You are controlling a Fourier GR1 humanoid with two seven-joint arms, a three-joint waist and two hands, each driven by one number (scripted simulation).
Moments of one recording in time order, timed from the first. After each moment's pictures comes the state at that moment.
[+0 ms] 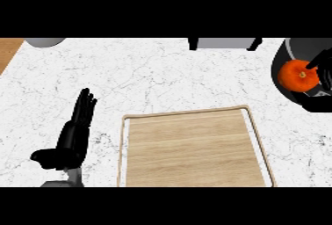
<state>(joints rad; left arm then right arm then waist) 0.00 0.08 -0.09 -1.58 0.03 0.17 -0.12 -0.37 -0.46 -0.21 -1.63 0.86 0.13 -0.06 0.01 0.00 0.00</state>
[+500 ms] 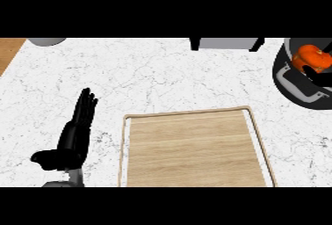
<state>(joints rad) 0.00 0.07 -0.09 -1.60 0.02 0.17 -0.11 -0.60 -0.59 -0.30 -1.06 0.86 0.02 -0.30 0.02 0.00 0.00</state>
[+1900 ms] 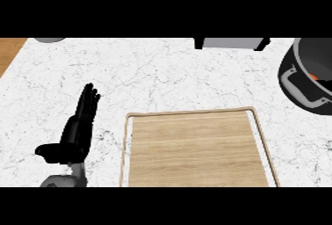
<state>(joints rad) -0.05 0.06 -0.08 -1.57 0.02 0.16 -0.11 -0.87 -0.70 -0.59 -0.23 0.67 0.13 -0.62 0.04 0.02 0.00</state>
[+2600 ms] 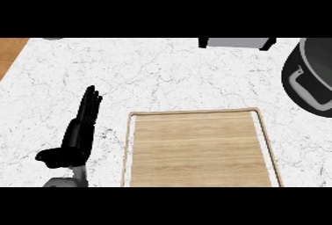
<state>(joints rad) -0.03 0.05 -0.09 -1.57 0.02 0.14 -0.15 -0.81 -0.86 -0.80 -0.15 0.47 0.29 -0.65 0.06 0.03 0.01</state>
